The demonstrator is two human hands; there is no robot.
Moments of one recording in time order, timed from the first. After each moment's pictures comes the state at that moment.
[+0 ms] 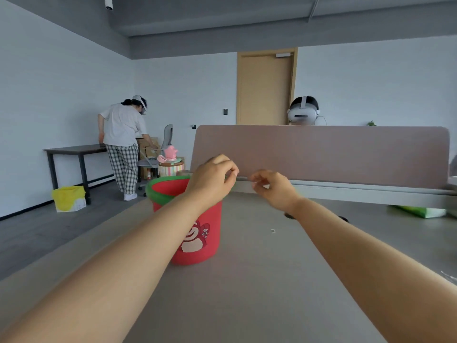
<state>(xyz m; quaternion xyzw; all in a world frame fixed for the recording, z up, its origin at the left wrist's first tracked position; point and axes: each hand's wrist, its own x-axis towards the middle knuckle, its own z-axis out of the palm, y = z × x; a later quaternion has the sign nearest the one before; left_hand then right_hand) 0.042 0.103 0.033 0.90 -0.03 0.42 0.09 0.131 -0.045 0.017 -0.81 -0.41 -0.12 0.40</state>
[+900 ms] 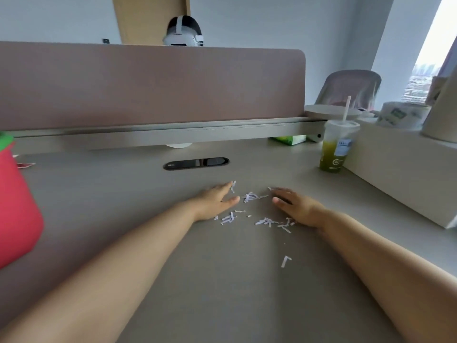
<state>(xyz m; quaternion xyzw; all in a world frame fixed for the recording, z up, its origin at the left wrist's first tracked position) 0.219 -0.125 -0.125 0.97 -0.15 -0.07 0.17 0.221 -0.367 -0.129 -0.97 -0.15 0.04 0.20</state>
